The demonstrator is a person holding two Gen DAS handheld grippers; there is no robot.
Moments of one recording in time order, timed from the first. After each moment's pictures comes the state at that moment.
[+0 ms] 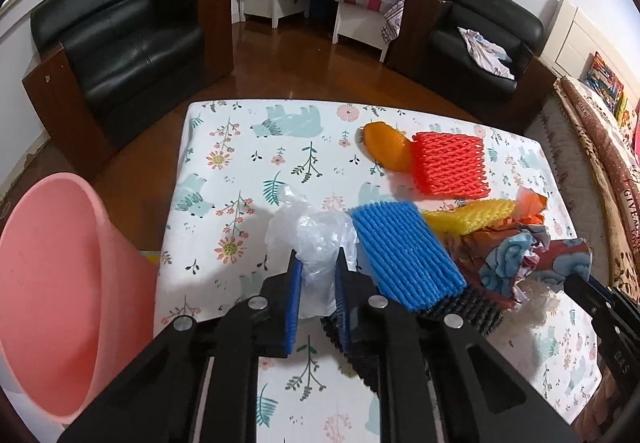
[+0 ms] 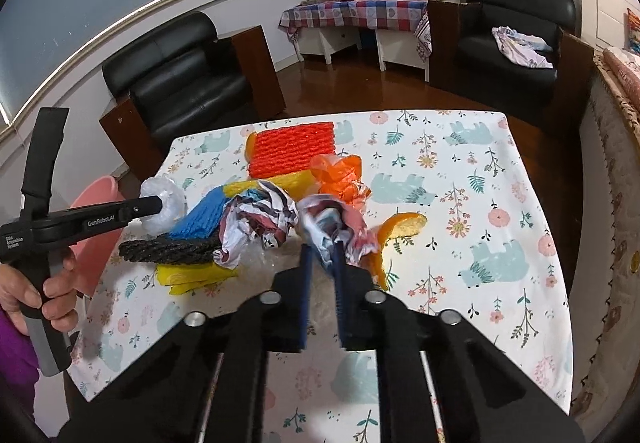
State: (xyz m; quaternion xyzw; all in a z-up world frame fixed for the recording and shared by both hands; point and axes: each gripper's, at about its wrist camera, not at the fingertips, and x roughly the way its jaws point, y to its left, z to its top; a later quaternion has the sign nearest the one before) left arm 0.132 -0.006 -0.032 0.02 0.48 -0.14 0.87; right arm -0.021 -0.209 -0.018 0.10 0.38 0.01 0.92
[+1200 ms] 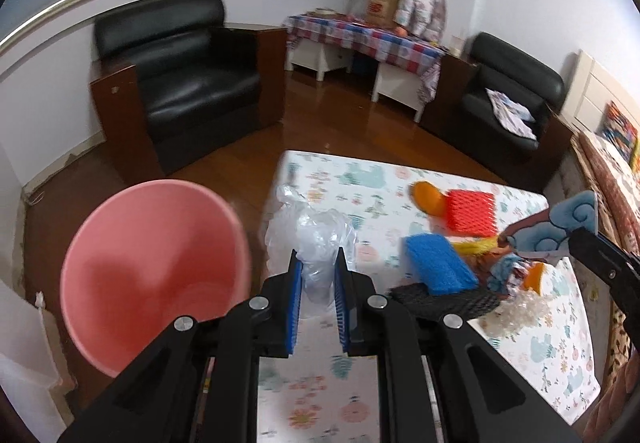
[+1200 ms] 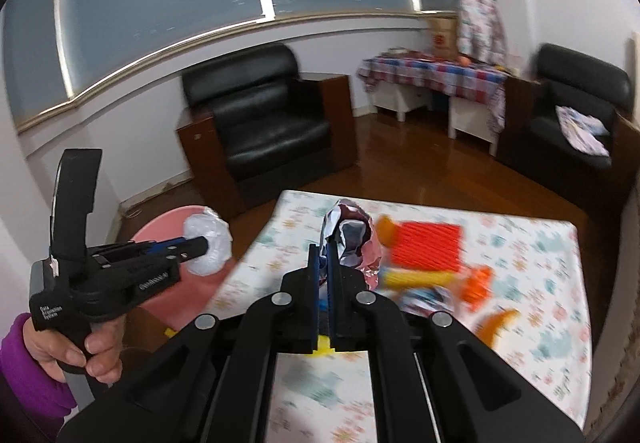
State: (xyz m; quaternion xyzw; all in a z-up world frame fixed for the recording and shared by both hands) left arm 0.068 0.081 0.030 -0.02 0.39 -0.07 0.92; right arm -0.017 -0.094 0.063 0.04 0.29 0.13 0.95
